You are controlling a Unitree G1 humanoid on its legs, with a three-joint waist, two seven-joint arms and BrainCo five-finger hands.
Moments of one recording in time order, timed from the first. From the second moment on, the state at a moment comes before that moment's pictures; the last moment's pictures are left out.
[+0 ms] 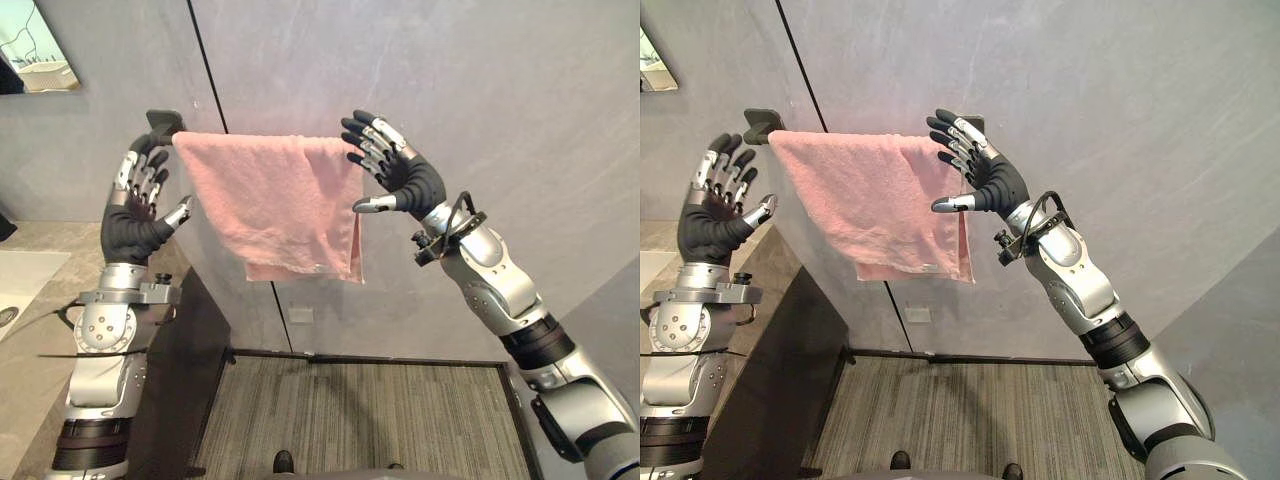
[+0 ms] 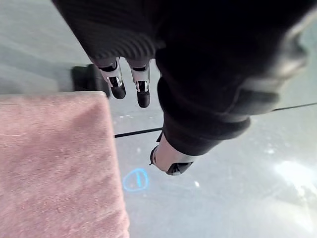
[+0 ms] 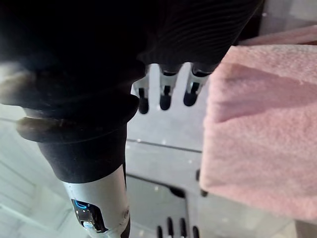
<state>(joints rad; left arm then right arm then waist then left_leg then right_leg) -0.06 0.57 0.16 -0.16 -0.49 -0.22 0.00 -0.65 -0.52 0.41 0.02 0.68 -0.10 0.17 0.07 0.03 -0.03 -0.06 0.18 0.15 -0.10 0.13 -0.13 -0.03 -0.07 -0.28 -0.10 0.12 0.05</state>
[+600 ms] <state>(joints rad) -0.46 0.64 -0.09 0.37 -0.62 -0.19 -0.11 -0.80 -0.41 0.45 0.26 0.75 -0.10 0.18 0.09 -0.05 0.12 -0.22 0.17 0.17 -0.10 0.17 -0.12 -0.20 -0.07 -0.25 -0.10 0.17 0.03</state>
